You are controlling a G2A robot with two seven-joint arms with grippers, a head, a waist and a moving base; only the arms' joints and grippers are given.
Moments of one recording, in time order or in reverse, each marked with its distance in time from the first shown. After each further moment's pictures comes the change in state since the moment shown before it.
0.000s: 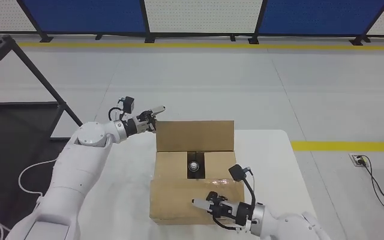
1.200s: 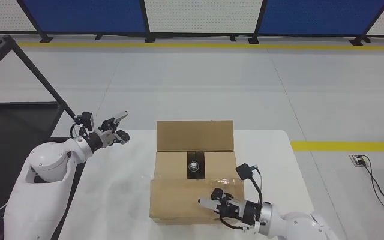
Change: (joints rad) left arm 0.464 0.226 -0.402 -0.742 0.111 0.503 0.164; right arm -0.041 0.007 0.069 -0.019 -0.017 -0.092 0.024
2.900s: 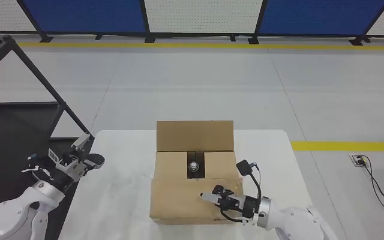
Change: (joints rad) left arm 0.653 0.007 -0.428 -0.671 -0.197 0.137 0.314; right arm 0.039 -0.011 0.001 0.100 0.023 -0.042 0.013
